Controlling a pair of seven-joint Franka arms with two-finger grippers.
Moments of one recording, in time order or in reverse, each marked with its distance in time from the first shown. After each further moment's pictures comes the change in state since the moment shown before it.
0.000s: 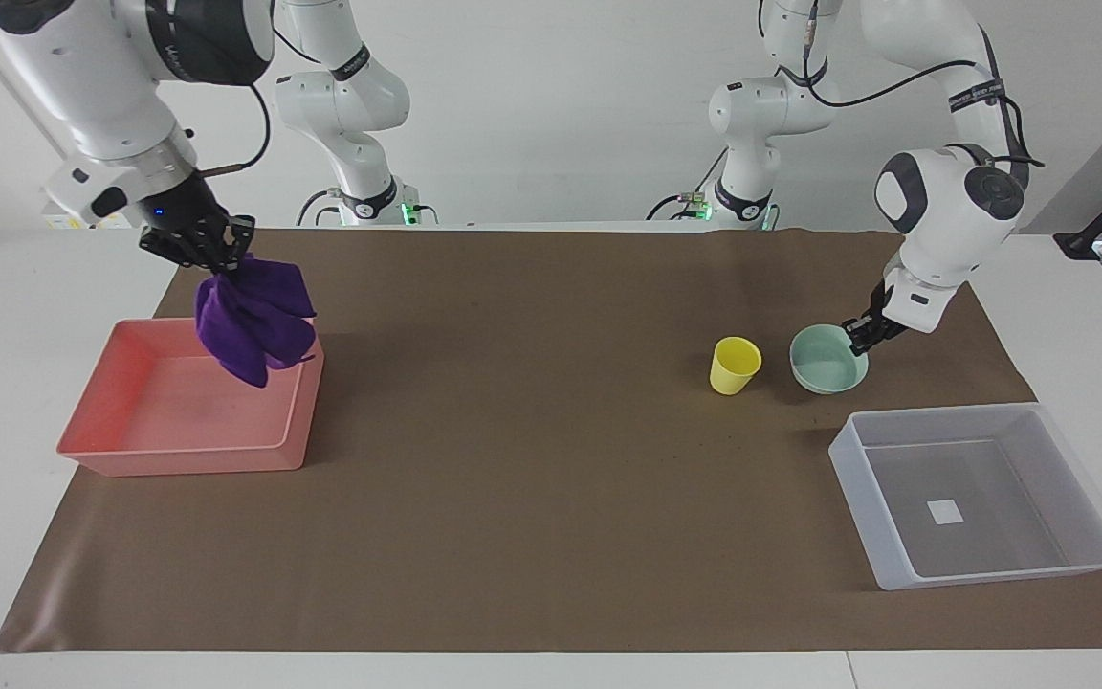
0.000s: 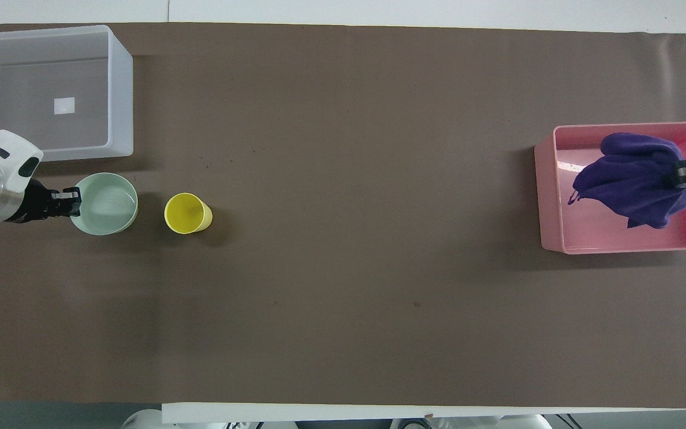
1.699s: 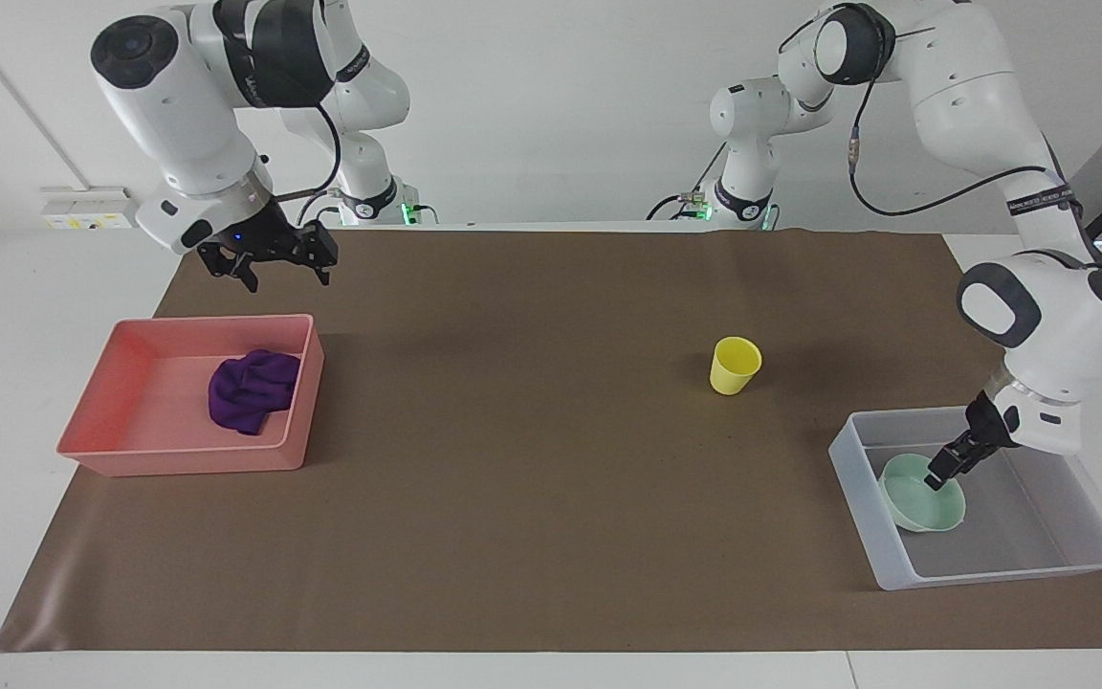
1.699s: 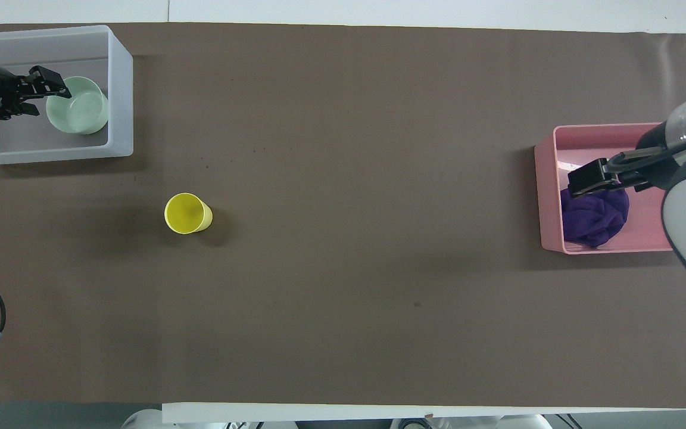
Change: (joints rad) left arm 0.058 0.446 0.001 0.567 -0.138 0.076 -0.028; right arm 0.205 0.039 0.023 0.082 0.020 -0.118 0.216
